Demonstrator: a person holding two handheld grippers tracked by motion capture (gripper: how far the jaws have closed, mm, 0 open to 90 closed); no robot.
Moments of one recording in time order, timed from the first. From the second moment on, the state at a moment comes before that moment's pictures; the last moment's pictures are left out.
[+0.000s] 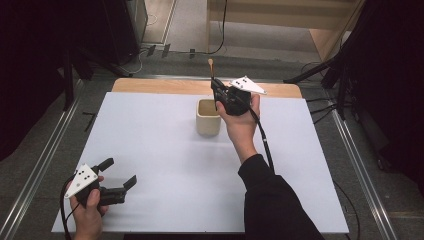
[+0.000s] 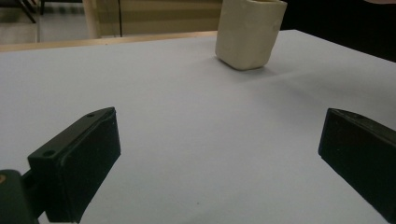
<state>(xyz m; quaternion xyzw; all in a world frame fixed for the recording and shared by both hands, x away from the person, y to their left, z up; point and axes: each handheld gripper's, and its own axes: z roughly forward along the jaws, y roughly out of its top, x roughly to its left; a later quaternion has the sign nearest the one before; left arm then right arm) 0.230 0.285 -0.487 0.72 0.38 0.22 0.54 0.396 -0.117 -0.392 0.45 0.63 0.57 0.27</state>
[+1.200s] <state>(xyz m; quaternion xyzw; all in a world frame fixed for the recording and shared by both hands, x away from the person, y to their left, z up) 0.230 0.285 -0.488 0.72 0.38 0.22 0.54 0.401 -0.108 -0.435 0.46 0.64 0.55 0.26</state>
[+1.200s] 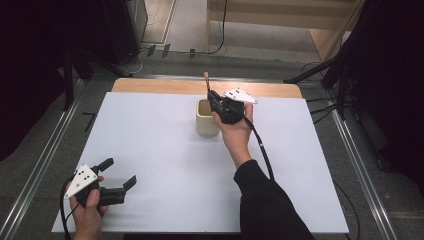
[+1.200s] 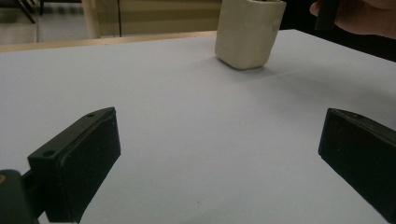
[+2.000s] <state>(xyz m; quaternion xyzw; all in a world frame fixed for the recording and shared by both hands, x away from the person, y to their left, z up) 0.230 0.284 -0.488 0.72 0.38 0.22 0.54 0.393 -0.115 -0.453 0.47 0.64 0.56 0.24</state>
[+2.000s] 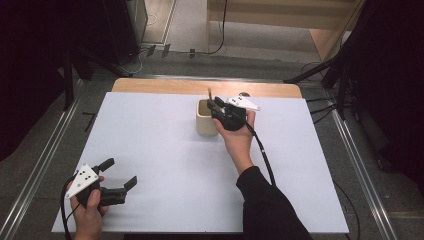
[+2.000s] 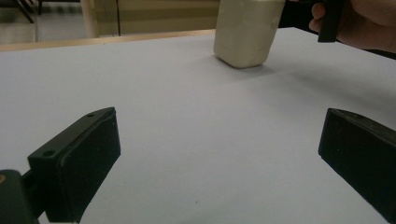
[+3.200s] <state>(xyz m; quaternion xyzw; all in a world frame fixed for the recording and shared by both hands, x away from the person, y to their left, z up) 0.230 0.281 -0.489 0.73 0.37 0.22 0.53 0.318 -0.184 -0.464 0.46 0.66 0.53 0.27</state>
